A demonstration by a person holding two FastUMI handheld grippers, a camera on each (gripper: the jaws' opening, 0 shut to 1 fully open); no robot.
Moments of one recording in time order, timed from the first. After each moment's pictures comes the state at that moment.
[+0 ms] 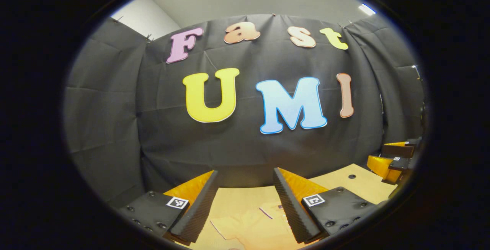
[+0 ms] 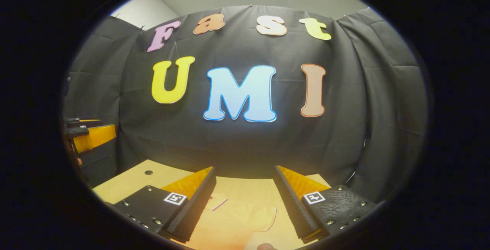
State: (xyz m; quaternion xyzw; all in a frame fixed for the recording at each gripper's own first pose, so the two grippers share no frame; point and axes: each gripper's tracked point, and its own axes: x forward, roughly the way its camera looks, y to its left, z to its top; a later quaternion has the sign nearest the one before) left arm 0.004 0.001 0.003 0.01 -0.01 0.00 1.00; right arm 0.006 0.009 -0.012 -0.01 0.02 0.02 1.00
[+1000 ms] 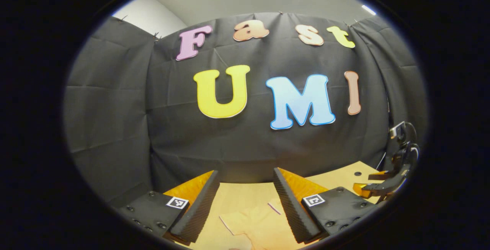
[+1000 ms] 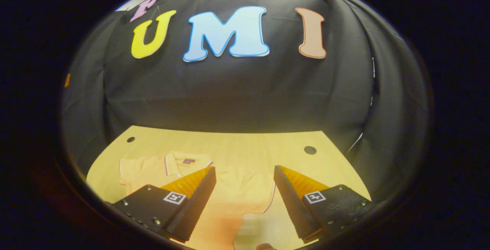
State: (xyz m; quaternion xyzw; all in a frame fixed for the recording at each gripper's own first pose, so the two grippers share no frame) left arm -0.015 0.037 -0.006 0.01 0.01 0.04 1.00; right arm 0.072 -0.028 -0.186 0.01 0.20 -0.01 0.98
